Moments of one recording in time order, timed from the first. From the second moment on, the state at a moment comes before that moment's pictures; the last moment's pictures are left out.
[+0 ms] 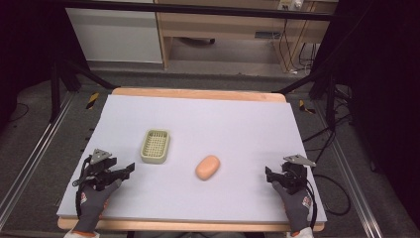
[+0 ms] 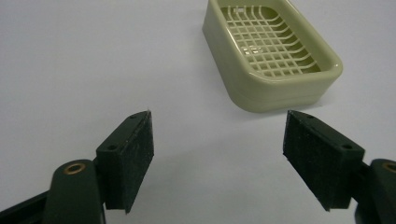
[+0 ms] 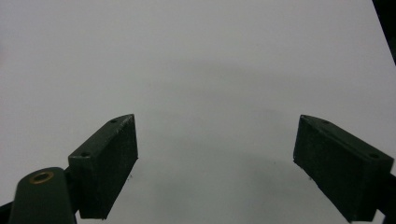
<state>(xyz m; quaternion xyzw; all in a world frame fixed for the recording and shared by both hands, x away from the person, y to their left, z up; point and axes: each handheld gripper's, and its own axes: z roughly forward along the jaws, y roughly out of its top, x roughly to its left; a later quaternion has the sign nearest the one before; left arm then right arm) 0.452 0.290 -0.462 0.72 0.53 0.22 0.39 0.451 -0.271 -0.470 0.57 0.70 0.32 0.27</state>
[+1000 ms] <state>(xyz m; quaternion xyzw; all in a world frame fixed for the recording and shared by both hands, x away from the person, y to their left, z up) 0.442 0.252 -0.446 0.74 0.49 0.20 0.42 0.447 -0.269 -0.467 0.57 0.70 0.33 0.27</state>
